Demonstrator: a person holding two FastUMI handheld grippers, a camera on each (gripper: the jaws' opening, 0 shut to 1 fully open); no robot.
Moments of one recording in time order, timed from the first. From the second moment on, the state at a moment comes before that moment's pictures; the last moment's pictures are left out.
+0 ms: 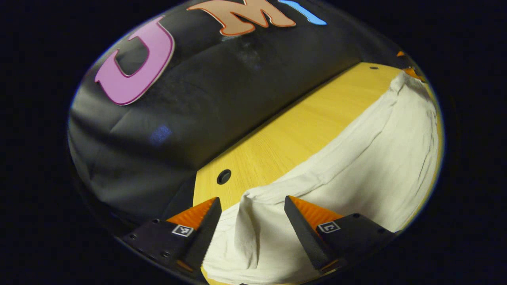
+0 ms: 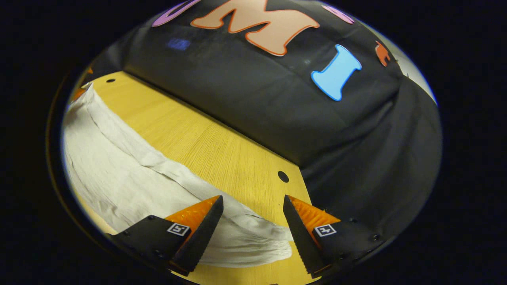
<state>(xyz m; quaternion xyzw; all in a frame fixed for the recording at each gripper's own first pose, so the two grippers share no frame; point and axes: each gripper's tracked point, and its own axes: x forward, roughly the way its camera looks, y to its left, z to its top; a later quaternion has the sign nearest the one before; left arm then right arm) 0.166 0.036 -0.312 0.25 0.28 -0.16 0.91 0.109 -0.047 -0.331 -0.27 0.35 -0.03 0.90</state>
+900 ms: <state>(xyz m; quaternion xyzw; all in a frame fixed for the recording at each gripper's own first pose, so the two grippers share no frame) 0.125 -0.049 -0.173 0.09 0.20 -0.18 0.96 0.059 -0.136 -0.363 0.07 0.39 -0.17 0.90</state>
